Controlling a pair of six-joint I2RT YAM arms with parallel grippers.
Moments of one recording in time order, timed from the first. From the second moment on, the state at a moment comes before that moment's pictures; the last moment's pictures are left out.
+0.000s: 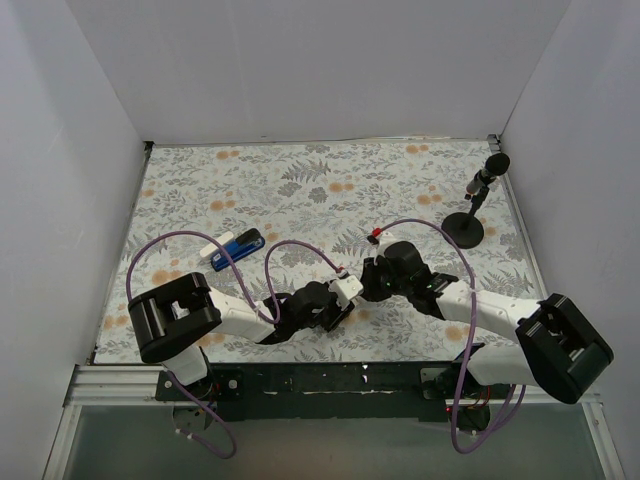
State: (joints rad) left arm -1.13 1.61 0.52 0.56 -0.09 -0.04; right arm 0.73 1.26 0.49 0.08 -0.17 0.45
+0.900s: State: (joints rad) left arm -1.13 1.62 0.54 0.54 -0.09 -0.06; right arm 0.73 1.32 0.48 0.10 -0.21 0.41
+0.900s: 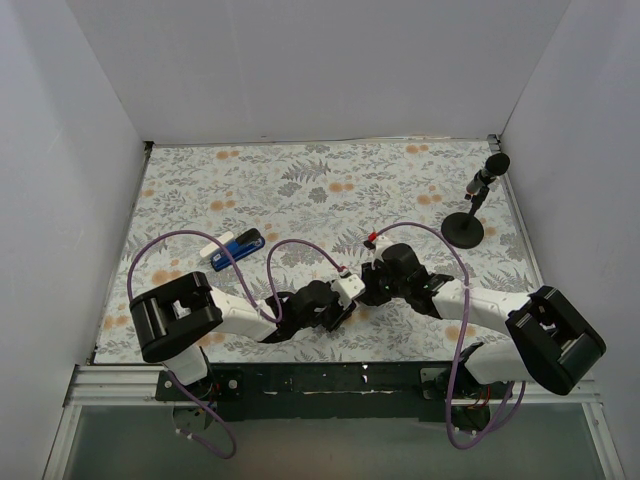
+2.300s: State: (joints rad) left arm -1.14 1.63 0.54 0.54 -0.07 -0.09; right arm 0.73 1.27 0.53 -0.12 -0.11 0.37
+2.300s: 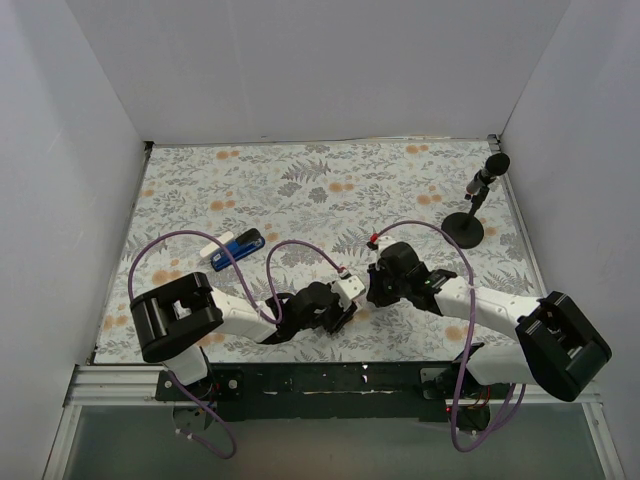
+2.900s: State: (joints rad) left arm -1.14 1.60 0.51 0.55 -0.07 -0.09; right arm 0.73 1.23 0.53 -0.09 -0.17 0.37
